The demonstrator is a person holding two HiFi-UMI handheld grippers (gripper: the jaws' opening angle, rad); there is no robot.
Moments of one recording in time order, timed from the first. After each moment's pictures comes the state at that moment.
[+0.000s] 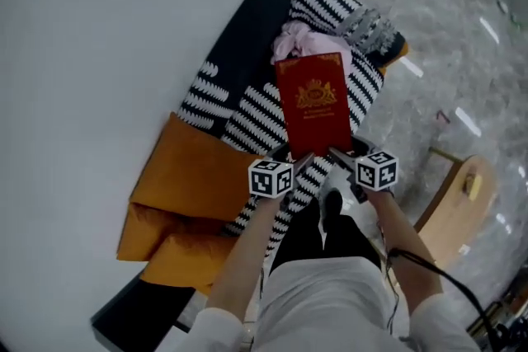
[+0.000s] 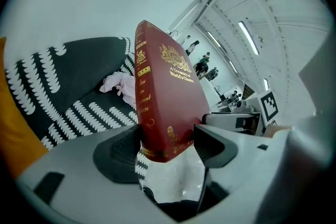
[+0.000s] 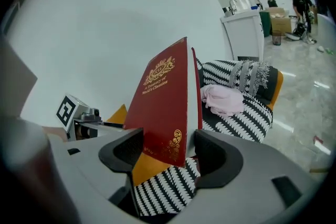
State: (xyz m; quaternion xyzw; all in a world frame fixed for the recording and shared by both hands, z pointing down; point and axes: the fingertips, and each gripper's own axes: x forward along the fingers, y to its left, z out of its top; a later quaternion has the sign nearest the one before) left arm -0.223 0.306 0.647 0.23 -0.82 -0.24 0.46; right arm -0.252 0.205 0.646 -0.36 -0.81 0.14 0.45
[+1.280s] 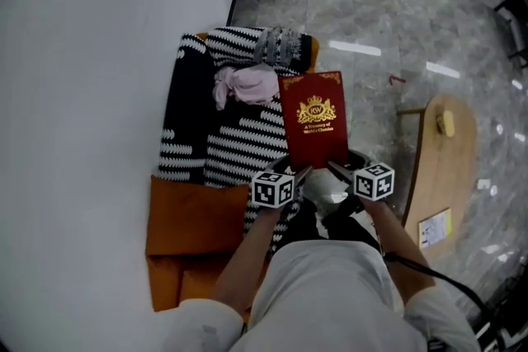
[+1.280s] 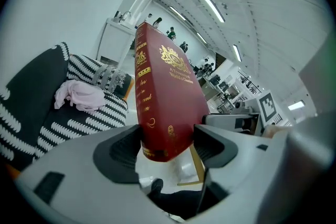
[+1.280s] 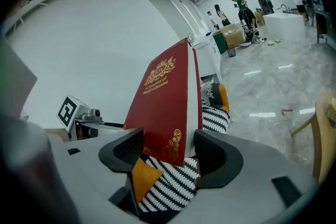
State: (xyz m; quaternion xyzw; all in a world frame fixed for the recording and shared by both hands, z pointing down) left arm -0.180 0.130 0.552 0.41 -0.77 -0.12 0.47; right arm -0.163 0.026 0.558 -0.19 -0.87 0.24 0.38
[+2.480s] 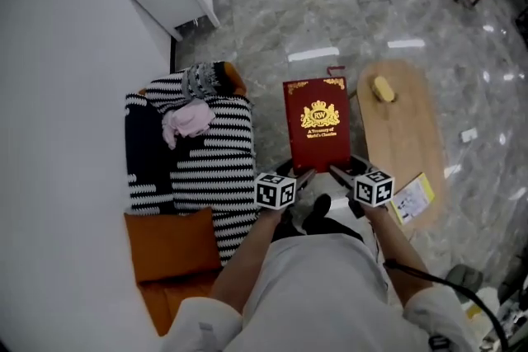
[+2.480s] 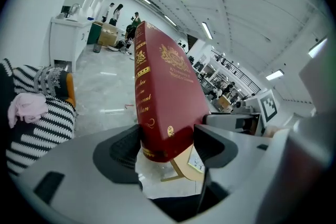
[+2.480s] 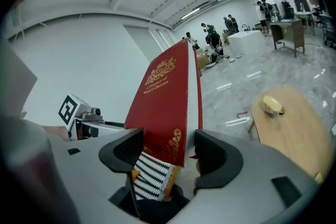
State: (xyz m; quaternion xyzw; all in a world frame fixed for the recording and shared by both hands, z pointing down) left arm -0.006 -0.146 0.514 0.54 -0.71 -0.03 0.46; right arm 0.044 -0.238 0.516 -0.05 -0.91 0.28 0.30
